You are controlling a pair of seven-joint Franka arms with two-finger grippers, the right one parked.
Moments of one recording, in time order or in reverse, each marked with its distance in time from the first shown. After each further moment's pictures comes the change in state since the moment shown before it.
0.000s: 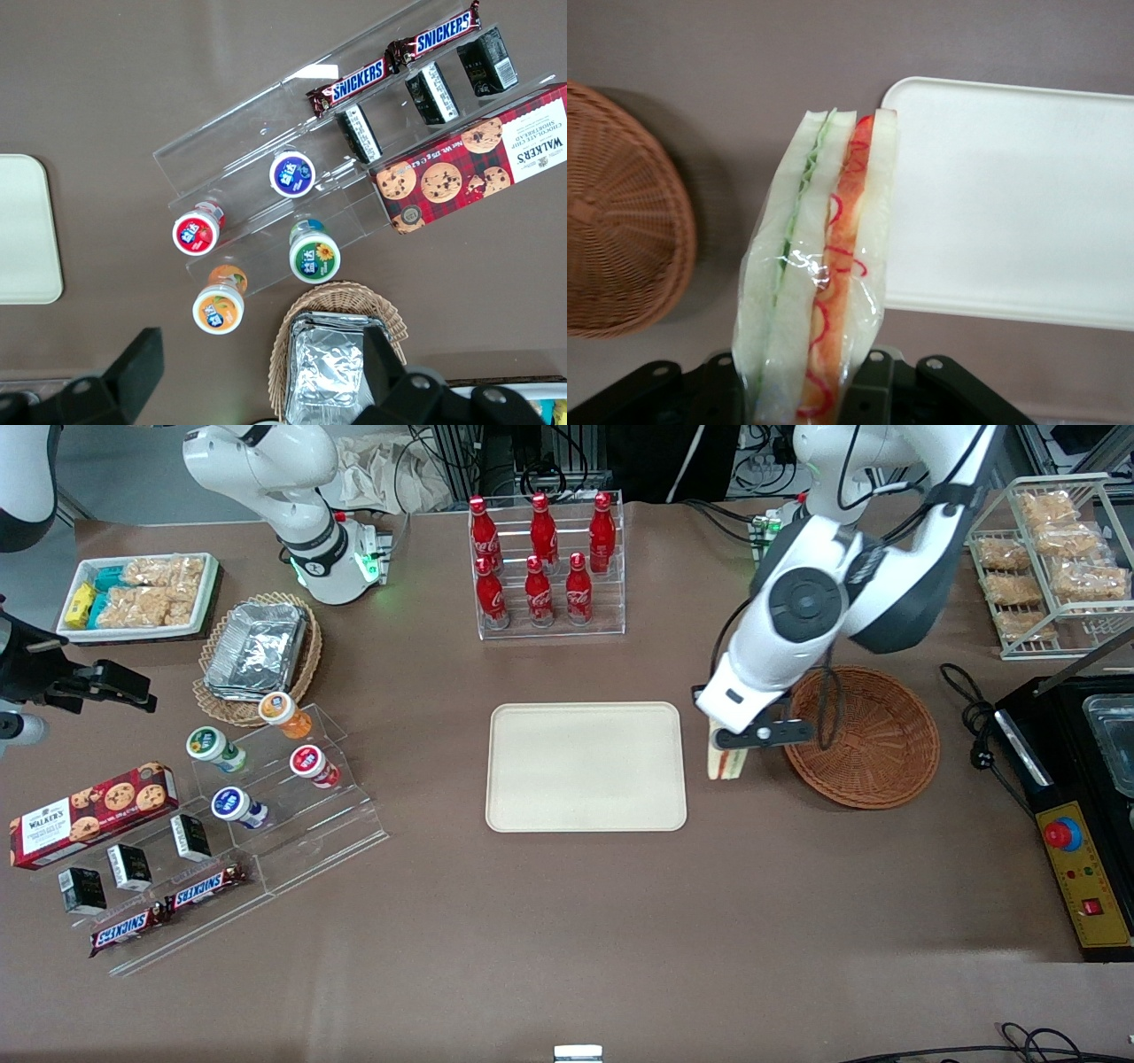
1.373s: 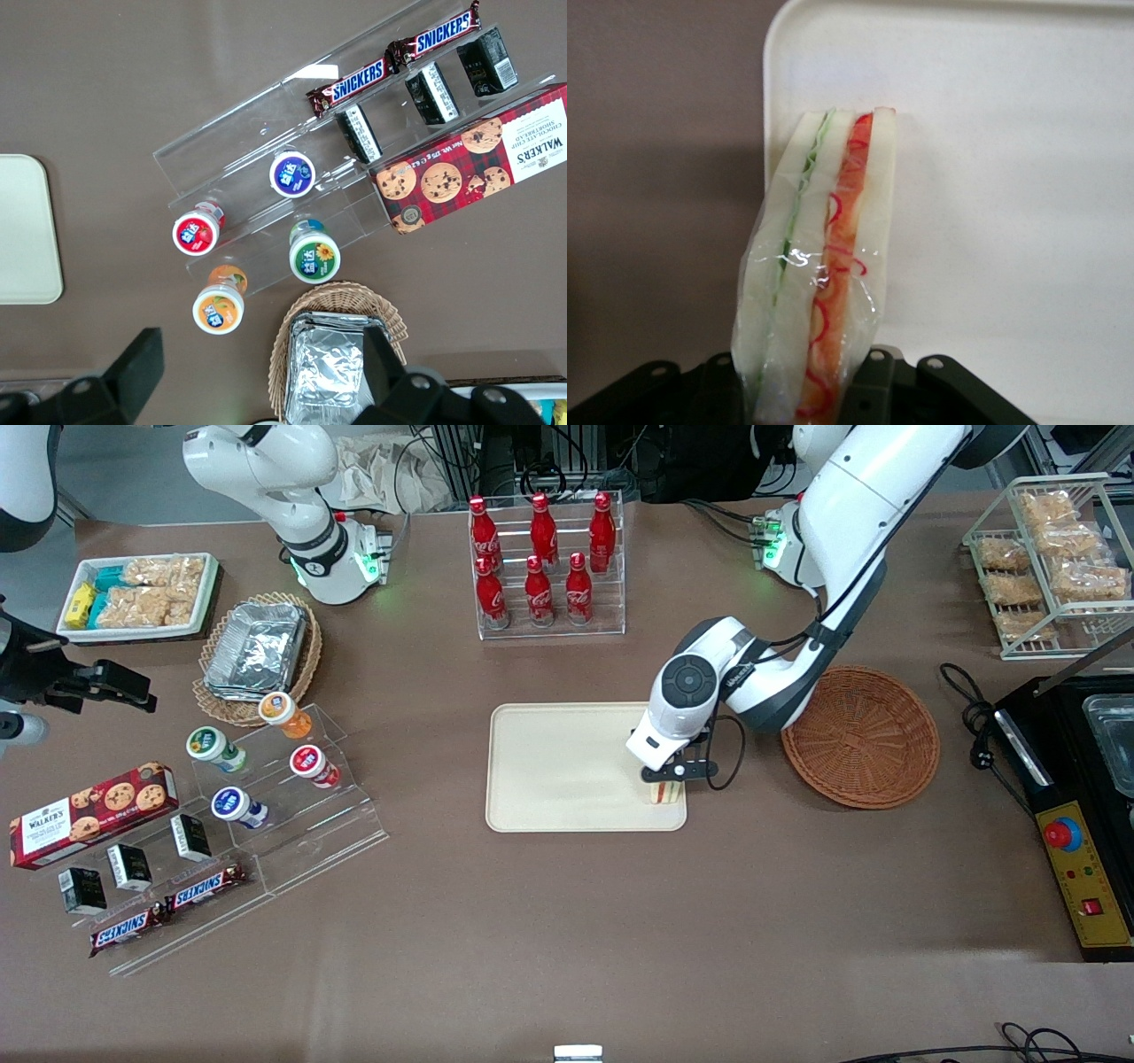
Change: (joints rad) arm -0.100 0.322 0.000 -0.090 0.204 0.360 -0.187
